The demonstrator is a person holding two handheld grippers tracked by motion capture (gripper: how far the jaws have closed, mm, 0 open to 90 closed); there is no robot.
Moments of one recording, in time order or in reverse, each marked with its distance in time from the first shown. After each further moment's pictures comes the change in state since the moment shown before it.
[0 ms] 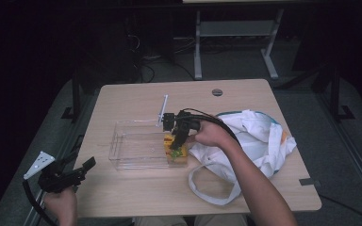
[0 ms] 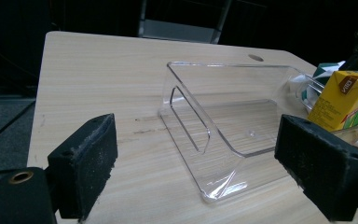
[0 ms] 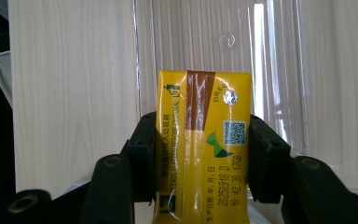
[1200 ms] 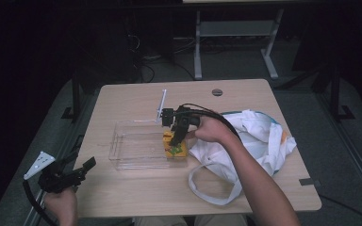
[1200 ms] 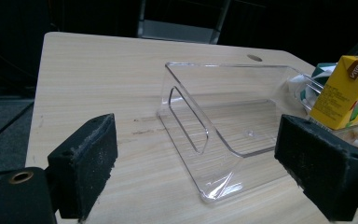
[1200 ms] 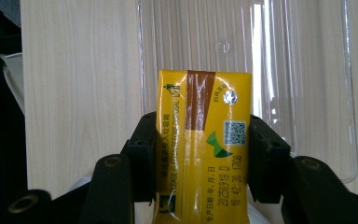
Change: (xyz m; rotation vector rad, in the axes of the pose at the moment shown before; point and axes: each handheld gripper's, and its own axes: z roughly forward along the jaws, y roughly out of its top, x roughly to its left) left arm -0.001 0.000 0.000 -0.001 -0.002 -0.003; right arm 0.000 0.007 -0.018 0.008 0.002 -0.001
